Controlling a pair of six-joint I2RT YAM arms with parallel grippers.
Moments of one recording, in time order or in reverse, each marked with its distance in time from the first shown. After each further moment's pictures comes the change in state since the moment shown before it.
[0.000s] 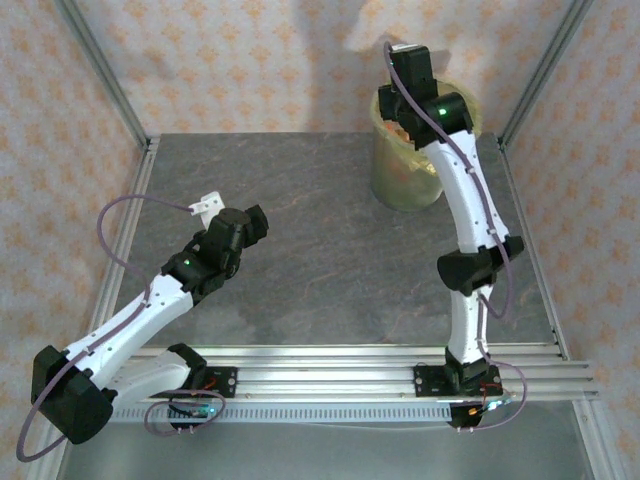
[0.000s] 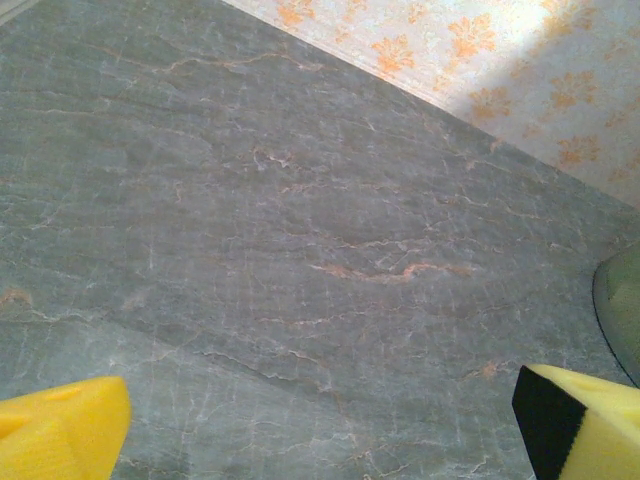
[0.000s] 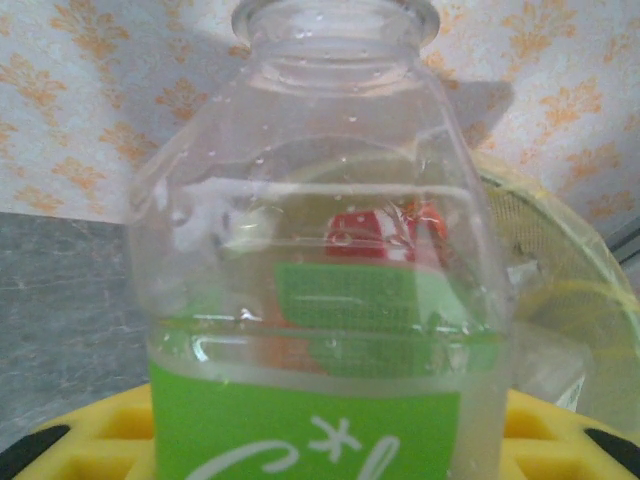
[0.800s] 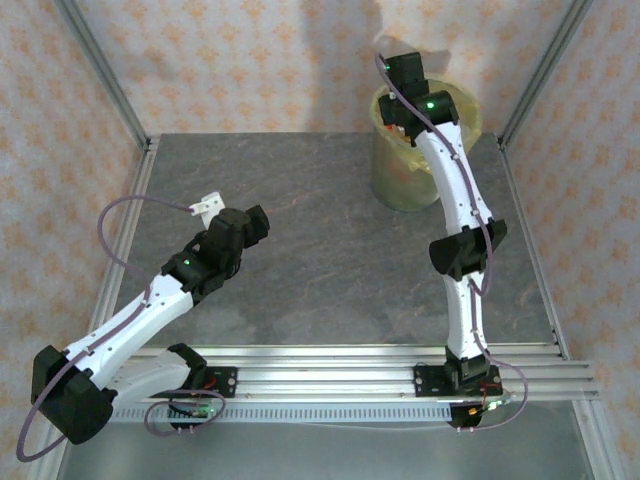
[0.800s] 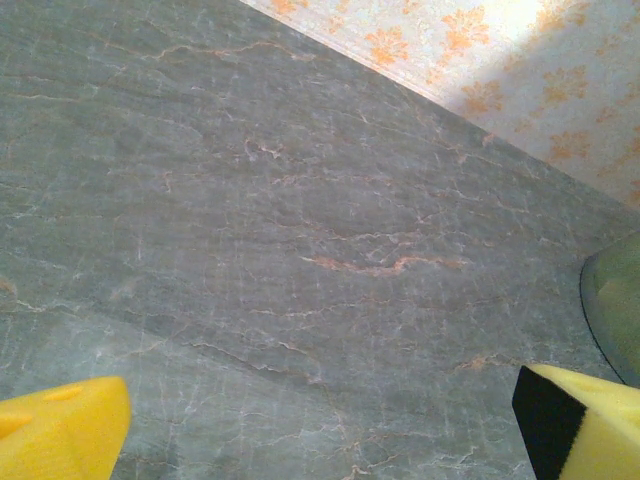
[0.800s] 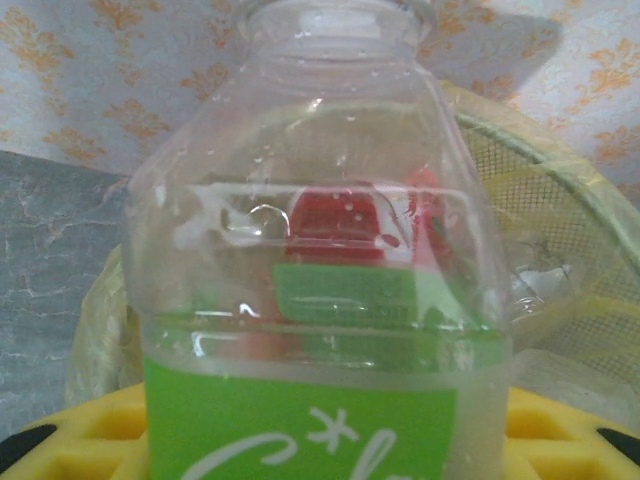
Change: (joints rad) left arm 0.000 0.000 0.000 -0.001 0.023 -0.019; right arm -0.066 0.148 0.040 -0.004 -0.030 -0.100
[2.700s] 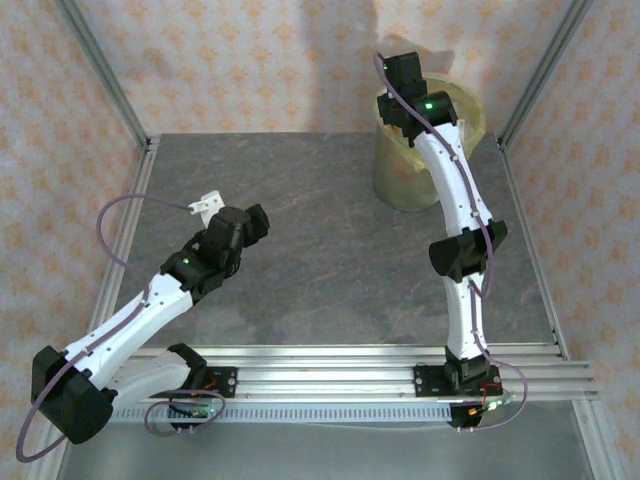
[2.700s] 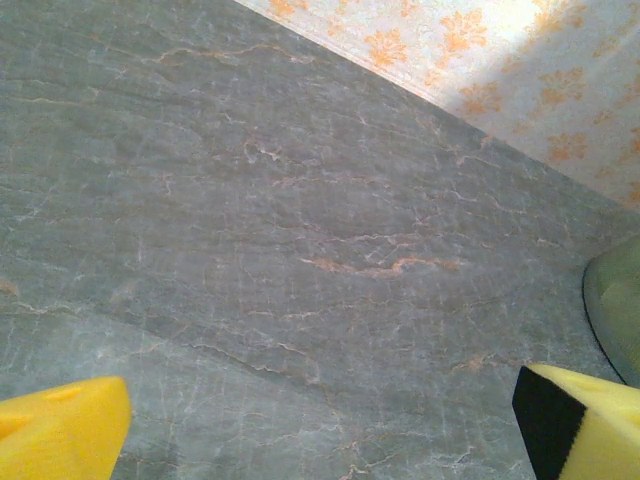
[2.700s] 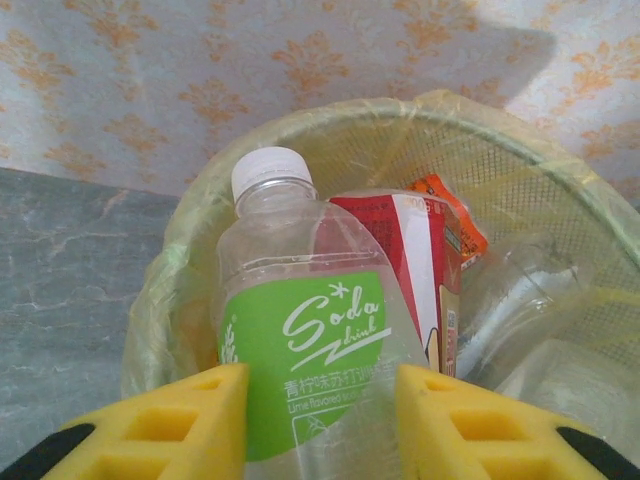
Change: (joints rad) left arm 0.000 0.001 0.018 -0.019 0.000 0.000; right arm 0.013 -0.014 -0.011 -0.004 0.041 0.034
